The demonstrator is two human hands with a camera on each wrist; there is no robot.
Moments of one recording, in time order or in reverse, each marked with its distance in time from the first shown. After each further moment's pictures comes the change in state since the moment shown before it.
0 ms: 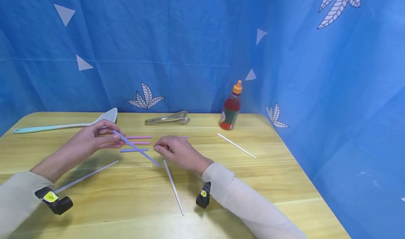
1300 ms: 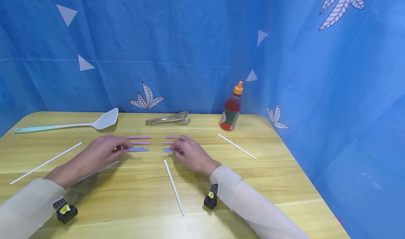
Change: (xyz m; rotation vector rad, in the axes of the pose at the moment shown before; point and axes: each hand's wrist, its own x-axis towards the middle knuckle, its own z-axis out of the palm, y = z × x) left_hand 0.002 -0.011 0.033 0.952 0.055 0.319; right_hand -0.018 0.024 -0.002 -0.224 0.026 0.072
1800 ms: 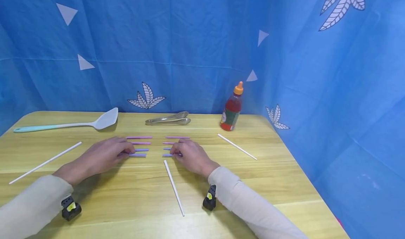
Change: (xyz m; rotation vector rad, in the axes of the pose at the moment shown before) left_hand 0.002 -0.004 0.013 0.154 -0.028 0.102; right_hand 0.000 0.002 0.009 -0.082 -0.022 0.009
